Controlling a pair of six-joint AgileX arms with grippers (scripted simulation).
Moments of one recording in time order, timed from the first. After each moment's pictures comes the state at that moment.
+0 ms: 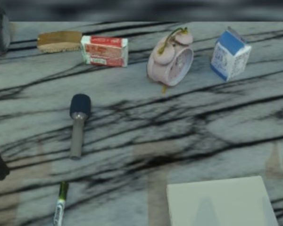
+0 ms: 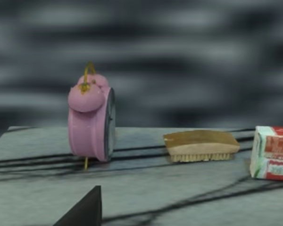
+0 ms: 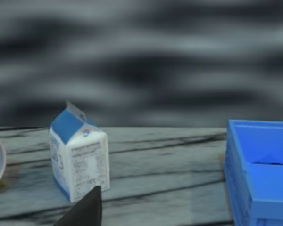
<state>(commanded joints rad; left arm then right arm) 0.00 0.00 0.00 0.00 0.00 0.00 0.00 0.00 0.00 0.00 0.00 0.00</state>
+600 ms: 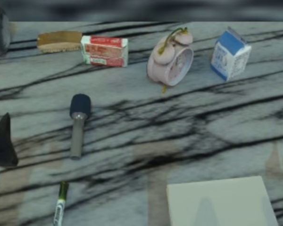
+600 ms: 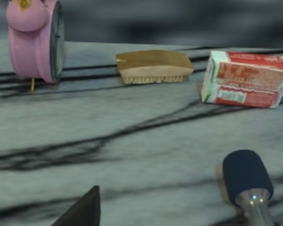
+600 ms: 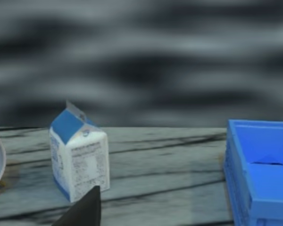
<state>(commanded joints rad) -0.09 0.38 0.29 -0.21 0.03 -0.07 0.00 0.00 0.00 0.00 0.00 0.00</state>
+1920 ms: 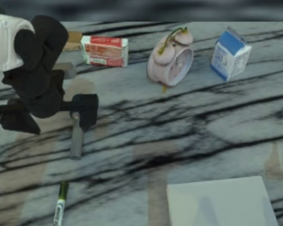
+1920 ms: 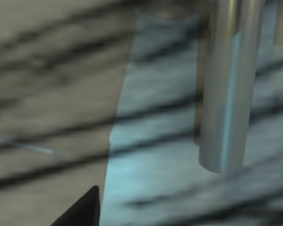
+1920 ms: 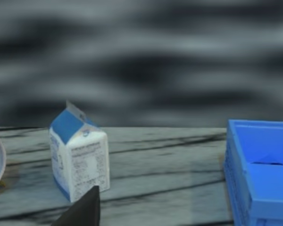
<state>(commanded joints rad) -0.33 1.79 1.22 -0.89 0.06 -0.30 0.00 0.00 0.00 0.00 0.00 0.00</state>
